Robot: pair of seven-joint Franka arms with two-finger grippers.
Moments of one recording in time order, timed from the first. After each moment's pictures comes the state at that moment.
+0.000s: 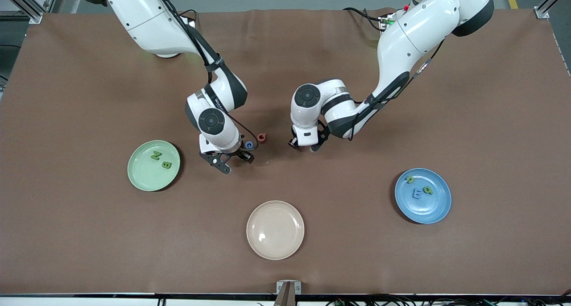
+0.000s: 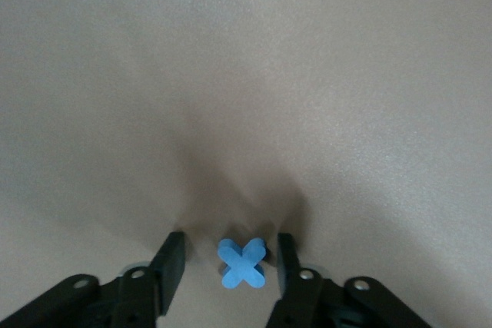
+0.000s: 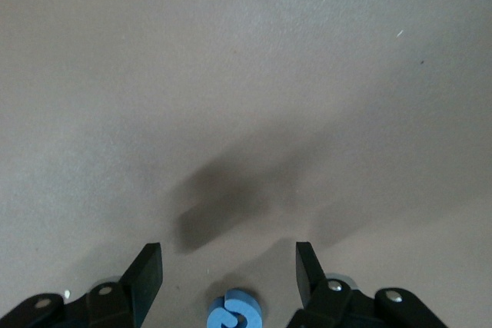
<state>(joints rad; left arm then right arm) -0.20 0.85 -0.68 -1.74 0.65 2.35 -2.11 0.48 0.61 0.10 -1.86 0.01 2.43 1.17</state>
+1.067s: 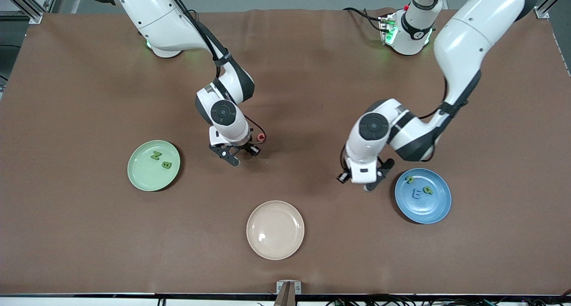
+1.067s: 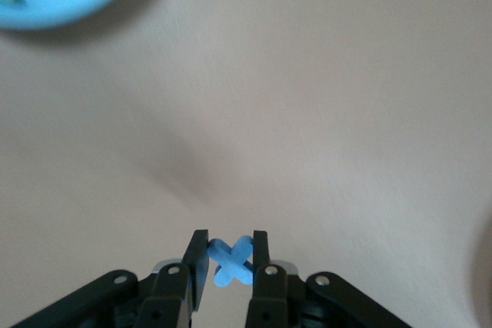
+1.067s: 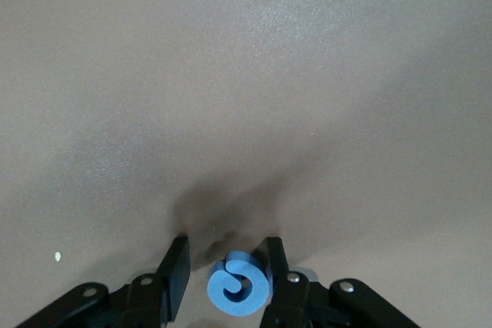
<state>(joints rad) 0.15 0.74 -0.73 -1.67 0.65 2.23 -1.61 0.53 0.61 0.10 -1.89 0.00 2.49 1.24</state>
